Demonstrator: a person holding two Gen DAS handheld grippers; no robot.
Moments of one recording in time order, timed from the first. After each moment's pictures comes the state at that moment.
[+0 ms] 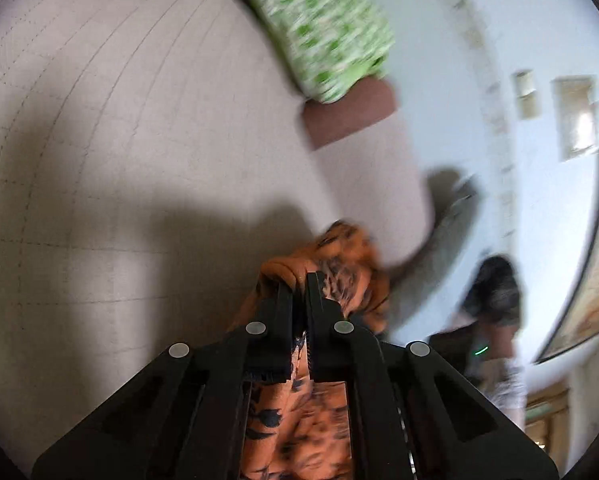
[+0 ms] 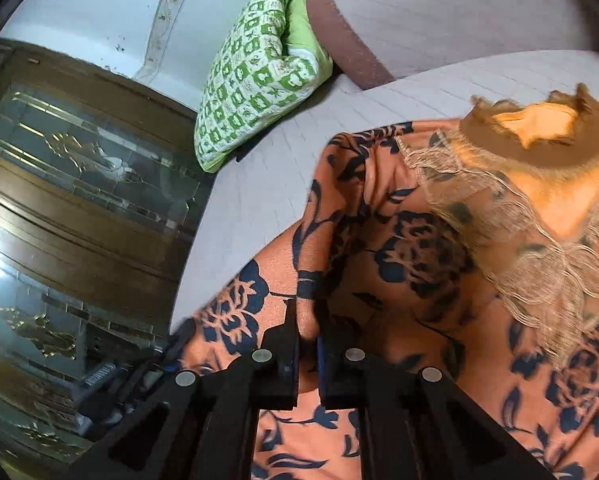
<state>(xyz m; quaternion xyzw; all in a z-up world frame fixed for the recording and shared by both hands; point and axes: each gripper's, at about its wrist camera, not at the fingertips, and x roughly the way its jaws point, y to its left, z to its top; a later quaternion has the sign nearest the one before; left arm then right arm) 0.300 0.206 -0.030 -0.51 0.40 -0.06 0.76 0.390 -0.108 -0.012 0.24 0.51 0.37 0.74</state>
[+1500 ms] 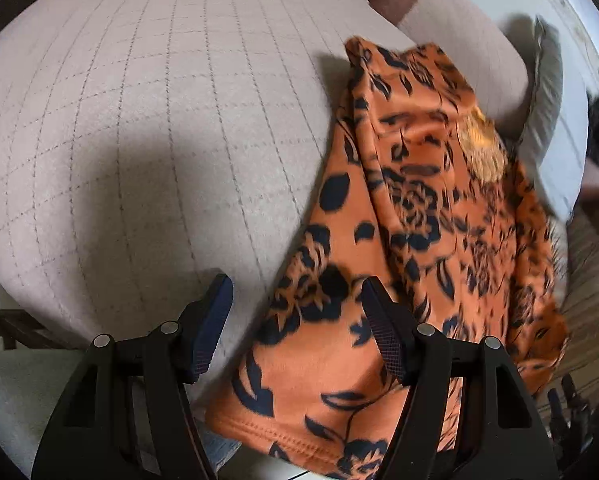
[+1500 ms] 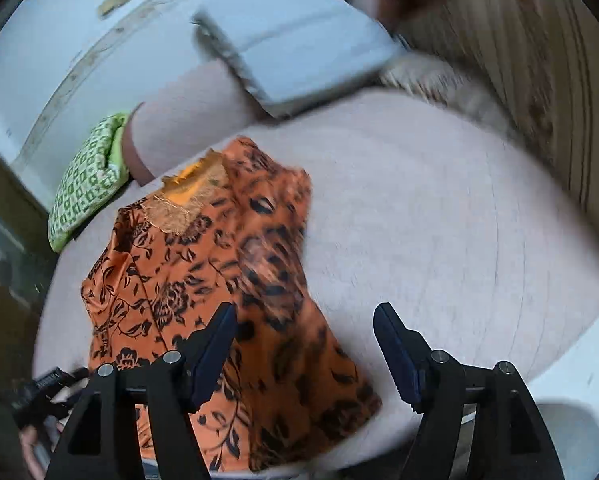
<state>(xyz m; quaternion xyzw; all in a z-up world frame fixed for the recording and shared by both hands) 0.131 0.145 -0.059 -0.25 0.55 0.03 0.80 0.077 -0.405 0.018 0.23 0.43 -0.01 0.87</state>
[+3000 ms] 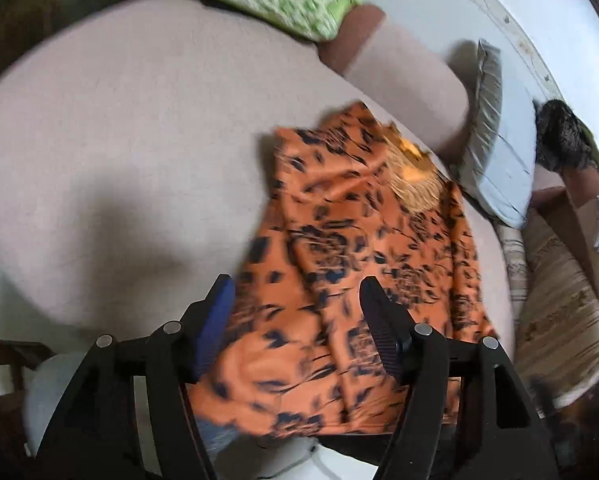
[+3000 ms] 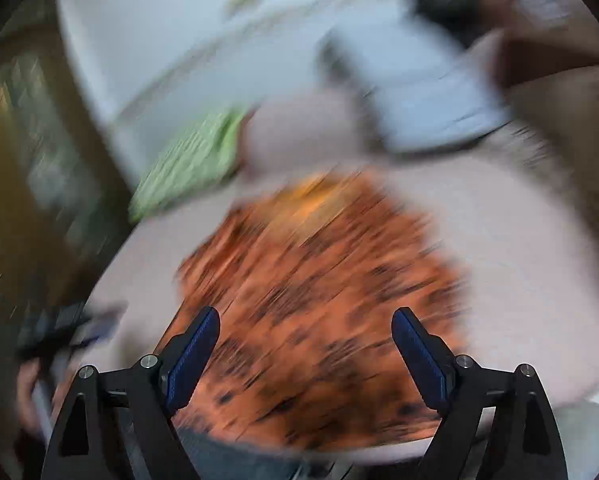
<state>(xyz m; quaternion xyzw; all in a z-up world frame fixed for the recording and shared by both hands) 0.128 0.156 0.025 -0.26 0.49 -0.04 0.83 0.051 -0.310 0.084 0.12 0.40 0.18 0.89</state>
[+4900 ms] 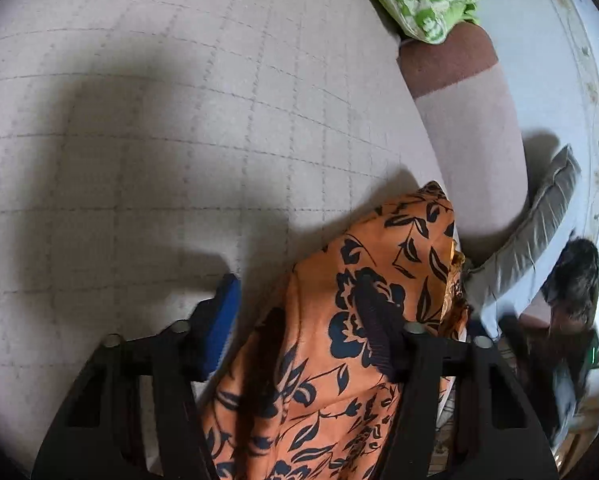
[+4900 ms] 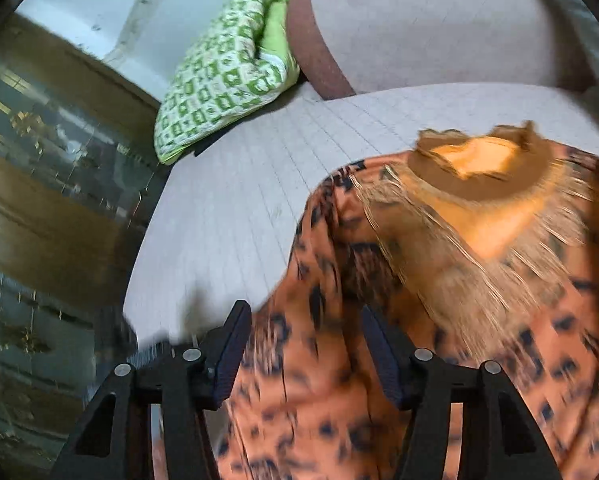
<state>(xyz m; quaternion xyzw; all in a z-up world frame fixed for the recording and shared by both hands) 0.333 0.207 -0.074 -0.45 0.52 0.01 0.73 0.395 -0.130 0.010 0.16 0.54 0.31 0.76</state>
